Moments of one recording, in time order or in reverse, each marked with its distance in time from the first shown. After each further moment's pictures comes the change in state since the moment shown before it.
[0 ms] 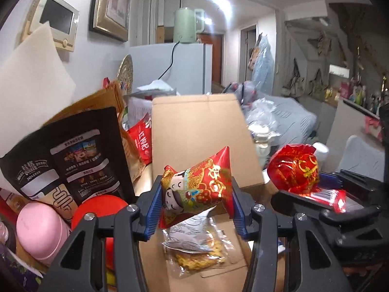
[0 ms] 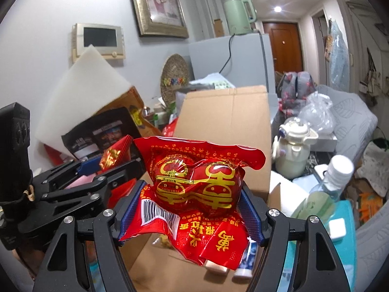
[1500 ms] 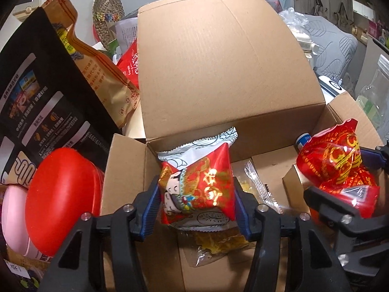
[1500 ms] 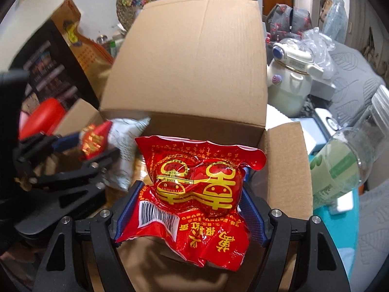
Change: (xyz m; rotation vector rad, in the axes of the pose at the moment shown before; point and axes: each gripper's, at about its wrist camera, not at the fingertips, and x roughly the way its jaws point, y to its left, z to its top) left arm 0.116 -0.014 -0.054 0.122 0.408 0.182; right arm 0.100 -0.035 -0.046 -0.006 0.385 -0.208
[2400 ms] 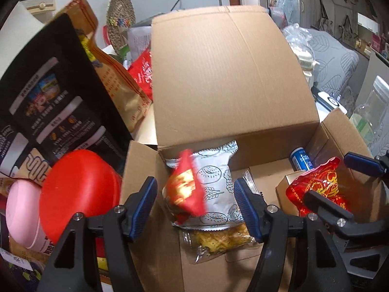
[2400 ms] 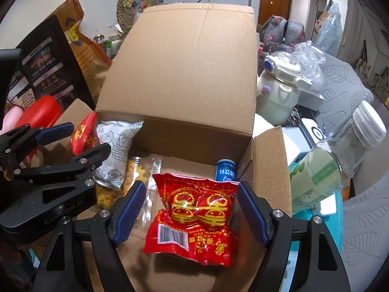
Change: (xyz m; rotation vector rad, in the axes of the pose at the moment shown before) left arm -0.023 0.015 0.006 -0.067 -0.049 -0.009; right arm -0.020 0.003 0.001 -0.018 -0.051 -0.041
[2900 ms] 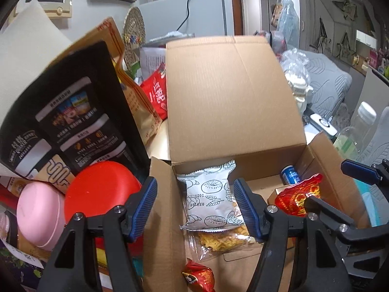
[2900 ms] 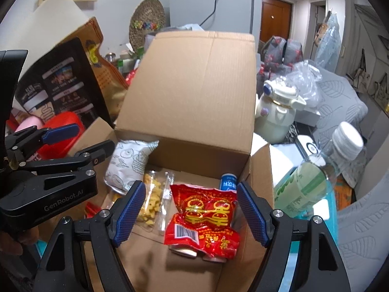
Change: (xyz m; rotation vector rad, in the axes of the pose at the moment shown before) left arm -0.044 0.015 0.002 -0.042 -0.103 -0.023; right arm -0.041 0.008 0.003 -0.019 -0.112 0.016
